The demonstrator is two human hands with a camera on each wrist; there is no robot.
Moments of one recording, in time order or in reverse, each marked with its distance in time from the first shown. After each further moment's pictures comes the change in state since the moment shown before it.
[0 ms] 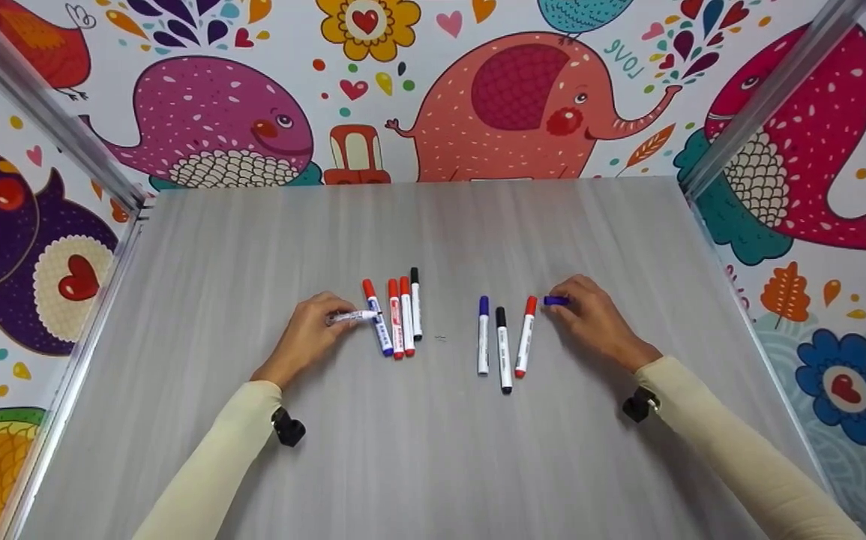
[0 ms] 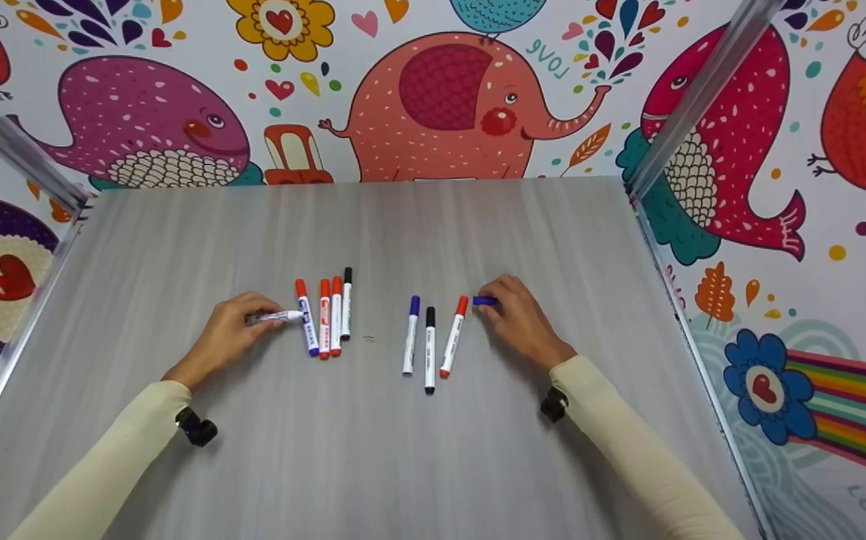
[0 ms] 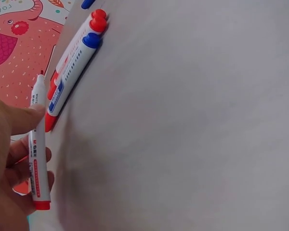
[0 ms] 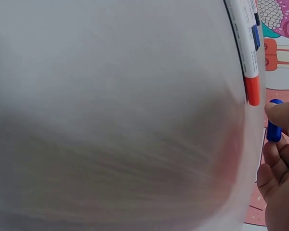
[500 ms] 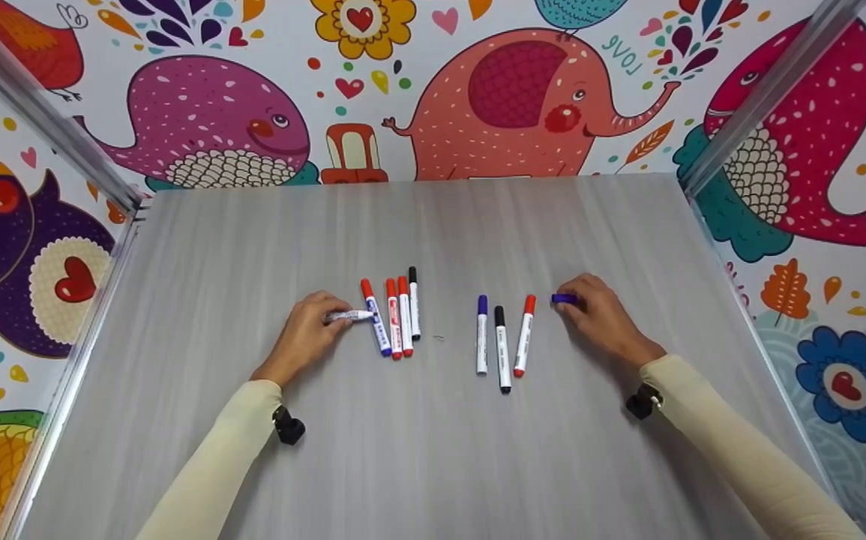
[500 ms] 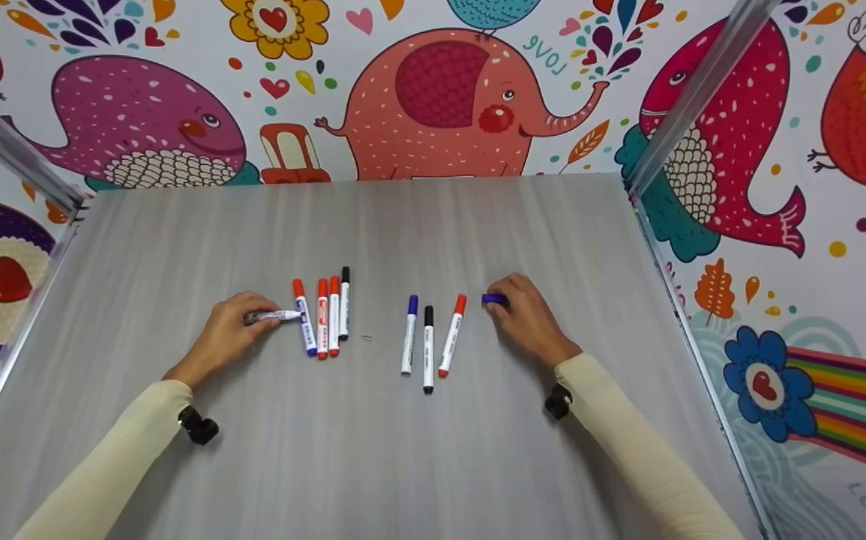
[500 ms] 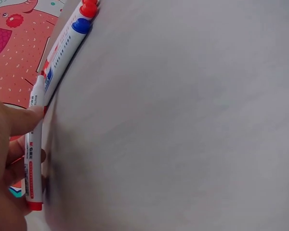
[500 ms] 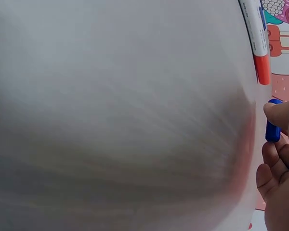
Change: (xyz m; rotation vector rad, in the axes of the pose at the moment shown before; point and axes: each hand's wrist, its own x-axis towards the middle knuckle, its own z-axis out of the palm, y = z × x) left_hand 0.003 -0.010 0.004 0.038 0.004 -0.020; right_hand -0.003 0.017 -0.004 -0.008 0.018 0.037
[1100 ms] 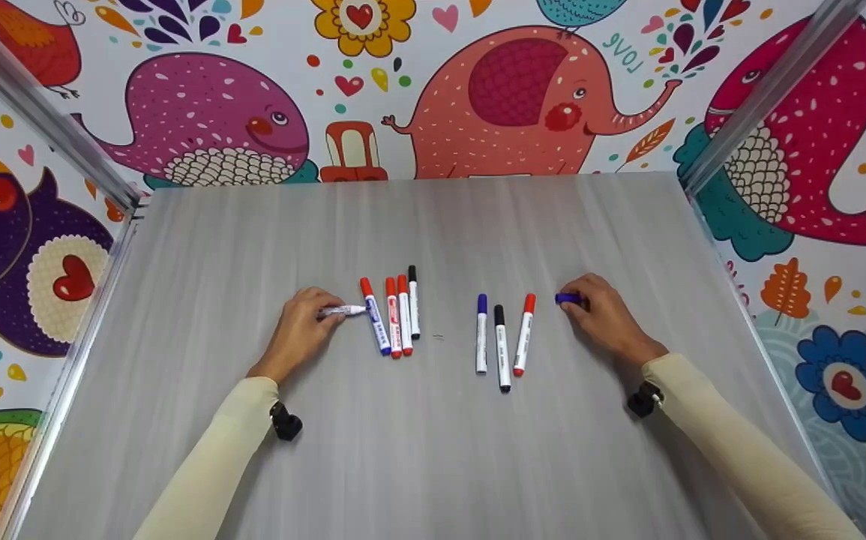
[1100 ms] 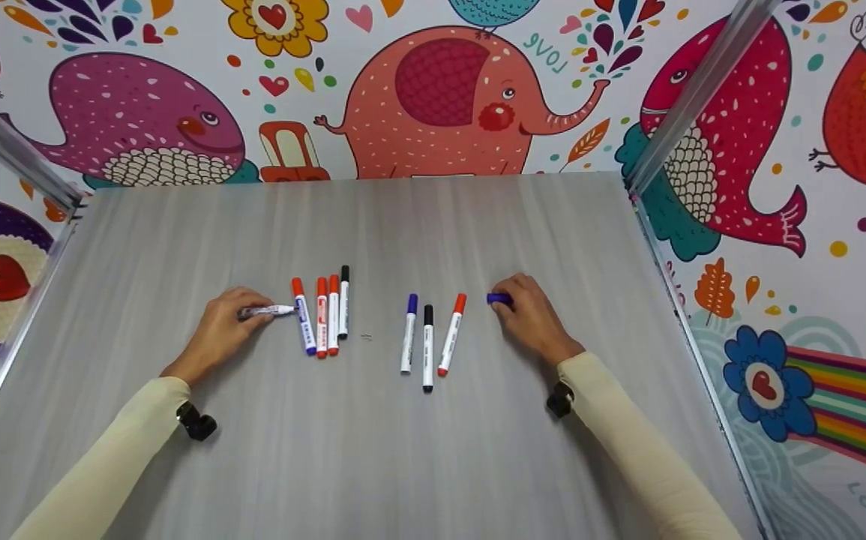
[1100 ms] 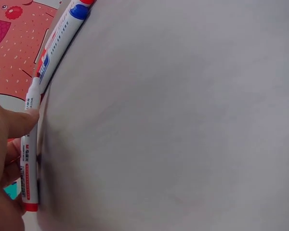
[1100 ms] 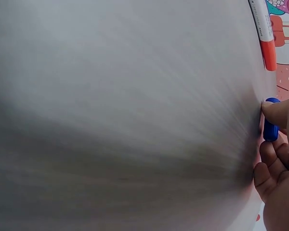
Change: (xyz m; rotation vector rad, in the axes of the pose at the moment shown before) left_hand 0.002 -0.013 0.000 0.041 0.067 0.014; right_hand 0.001 0.012 0.000 -0.013 -0.002 0.007
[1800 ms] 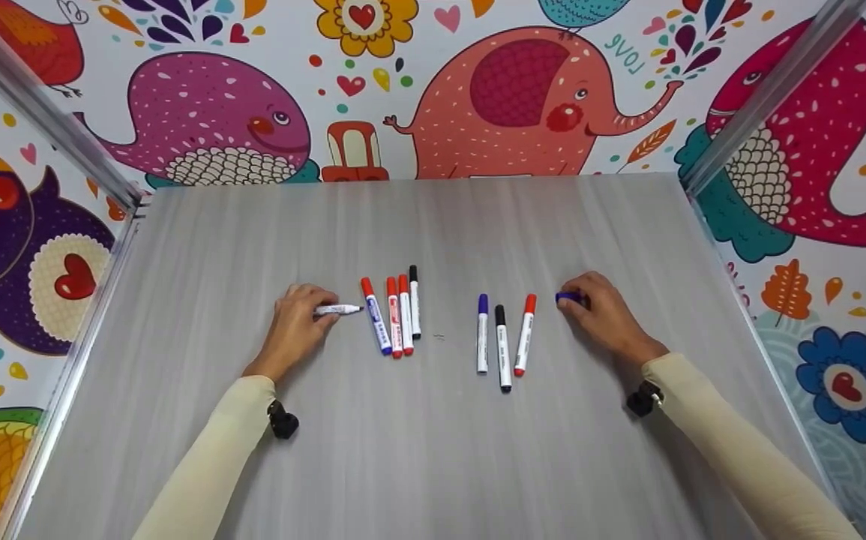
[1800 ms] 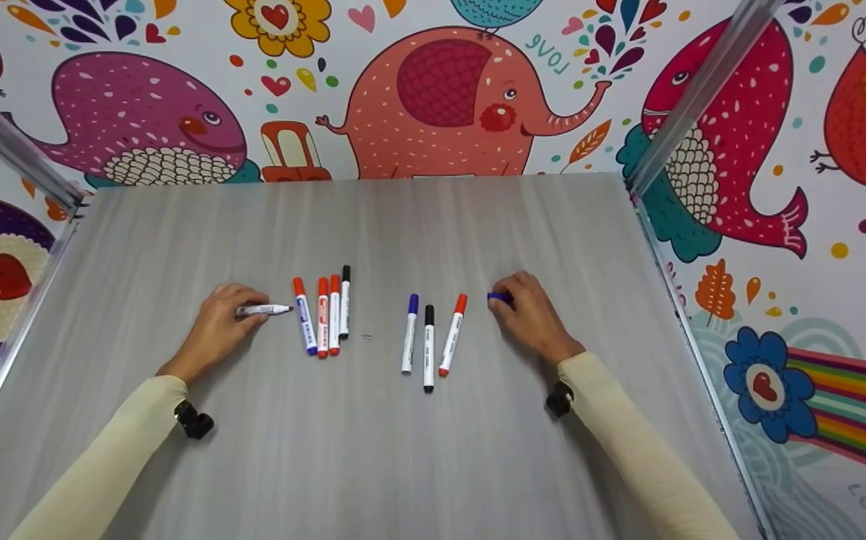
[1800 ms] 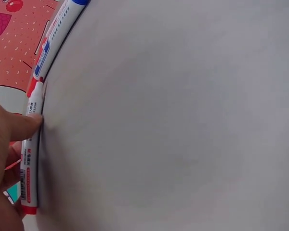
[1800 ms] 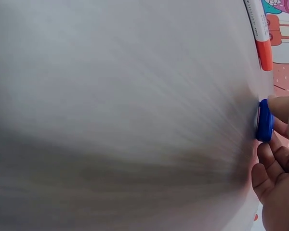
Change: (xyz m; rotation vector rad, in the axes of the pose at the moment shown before) left_hand -0.003 -0.003 -0.008 0.093 -0.015 -0.030; right_hand 0.001 -0.003 -0.002 0.034 0.009 0.021
